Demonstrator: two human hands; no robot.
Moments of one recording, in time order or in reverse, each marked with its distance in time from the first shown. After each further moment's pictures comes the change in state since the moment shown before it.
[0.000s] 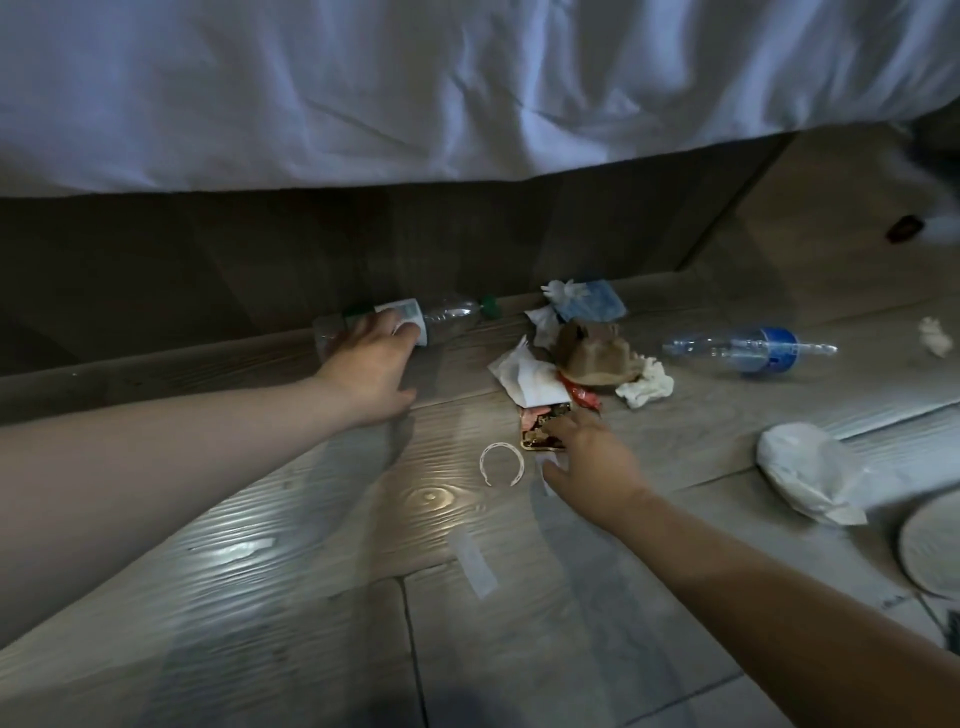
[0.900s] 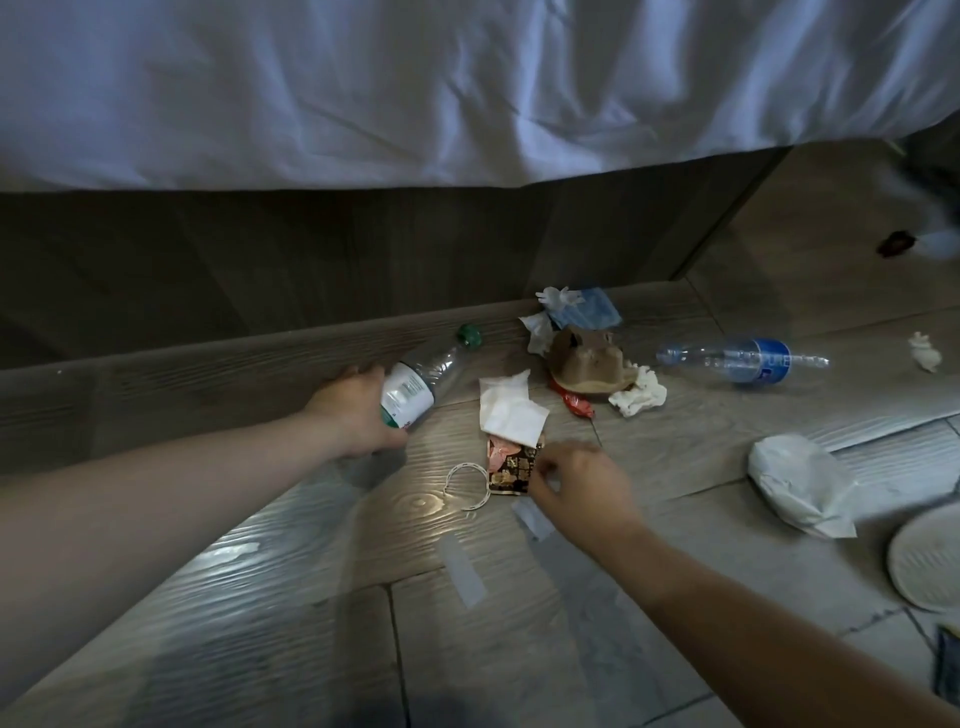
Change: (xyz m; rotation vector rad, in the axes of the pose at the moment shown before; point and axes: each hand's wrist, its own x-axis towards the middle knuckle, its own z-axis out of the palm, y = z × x) left_hand -0.017 0.001 0.025 -0.189 -0.161 -0.272; right_hand -0.012 0.004 0.015 0.042 0.102 0.008
